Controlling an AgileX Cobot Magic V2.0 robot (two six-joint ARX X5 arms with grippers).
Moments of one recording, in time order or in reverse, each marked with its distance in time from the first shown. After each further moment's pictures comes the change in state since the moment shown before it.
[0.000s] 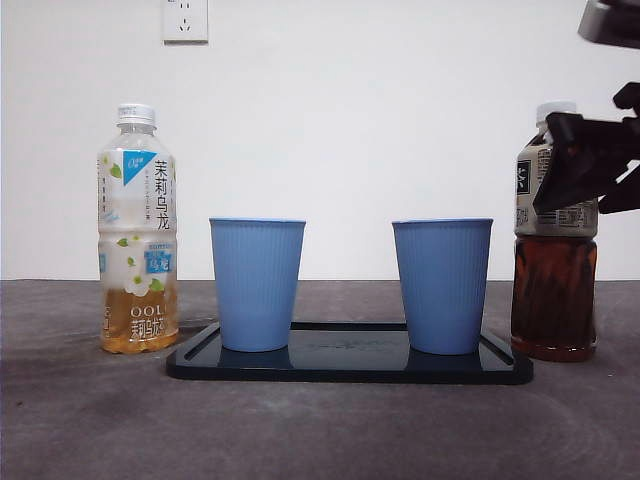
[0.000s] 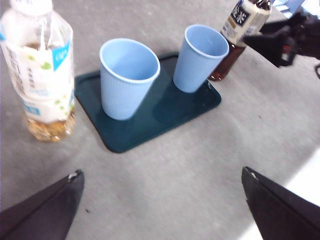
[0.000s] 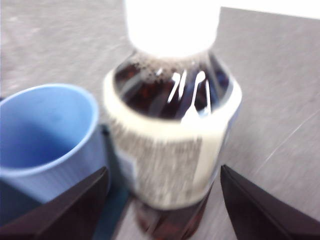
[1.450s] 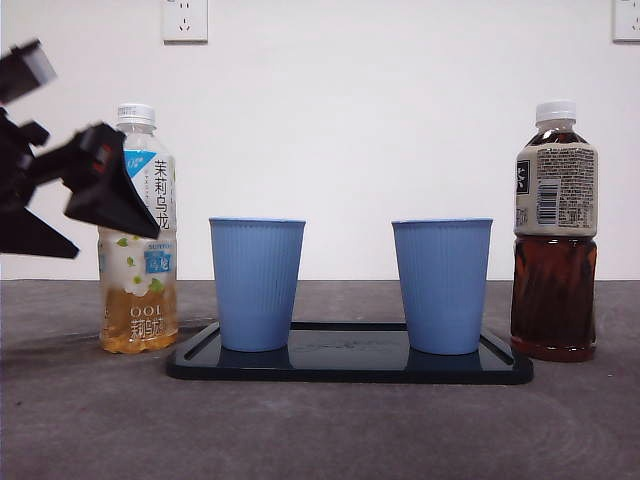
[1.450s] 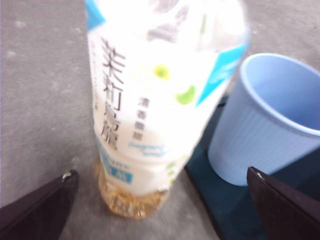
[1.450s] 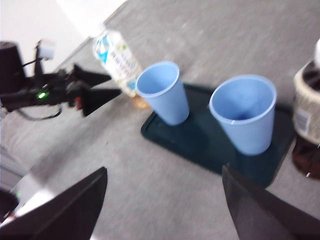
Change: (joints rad) left arm 0.000 0.656 -0.325 1.109 -0.236 -0.053; right arm 0.046 -0.444 0.369 -0.873 -0.460 0.173
